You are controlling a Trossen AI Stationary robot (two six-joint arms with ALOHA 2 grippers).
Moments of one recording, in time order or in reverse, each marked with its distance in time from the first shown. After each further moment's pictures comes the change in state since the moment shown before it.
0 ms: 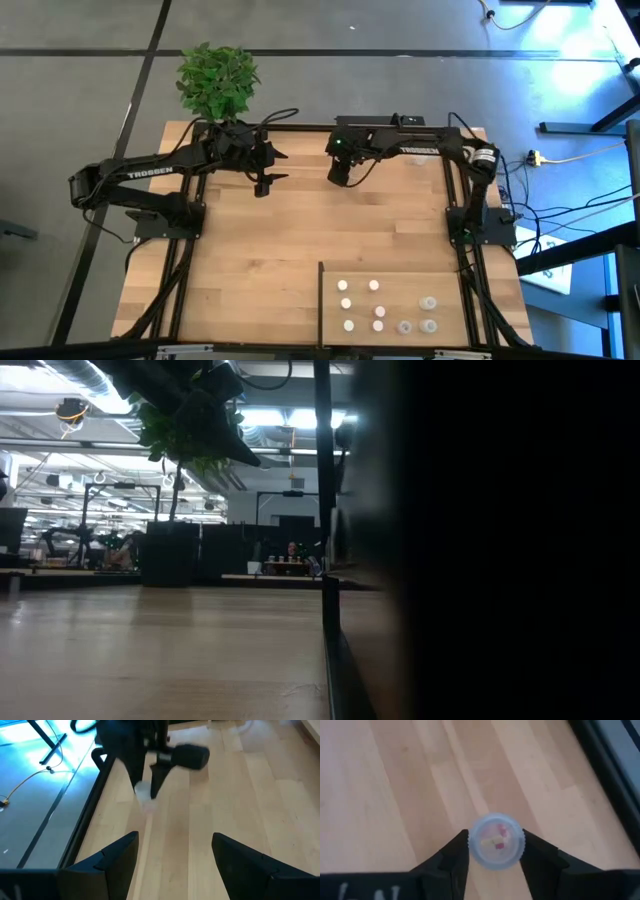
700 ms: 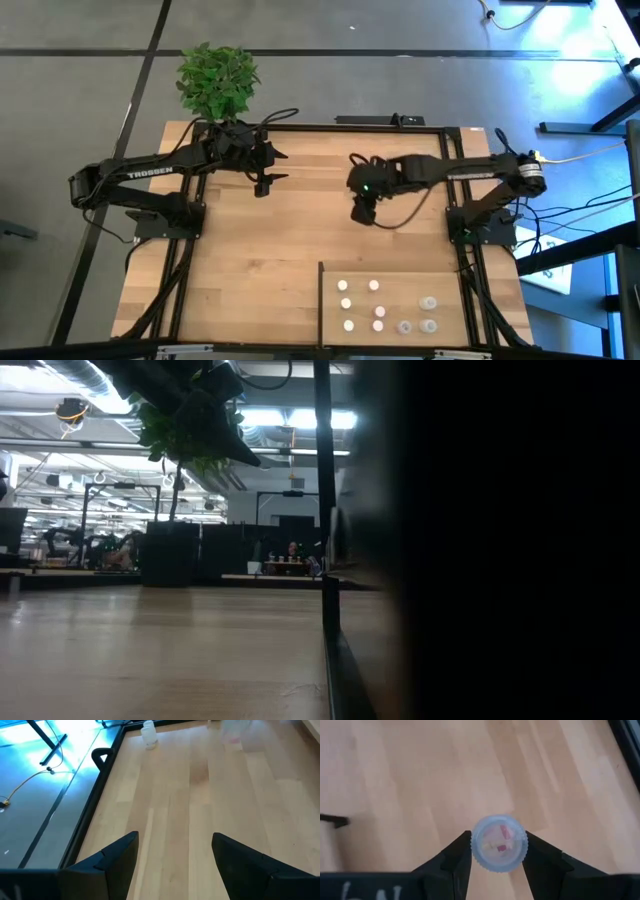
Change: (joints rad) left arm 0.000 0.000 0.000 0.000 0.000 0.007; right arm 0.373 -0.341 0.001 -0.424 0.141 0.281
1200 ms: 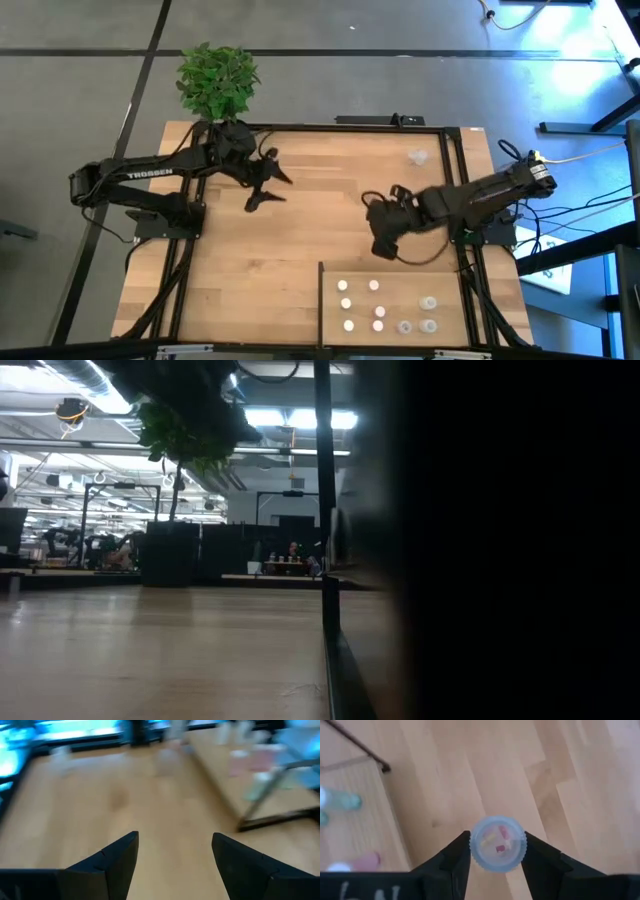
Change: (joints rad) left arm -0.052 0.000 0.000 0.000 0.357 -0.032; right arm 0.324 -0.062 0.000 -0.228 0.093 0.334
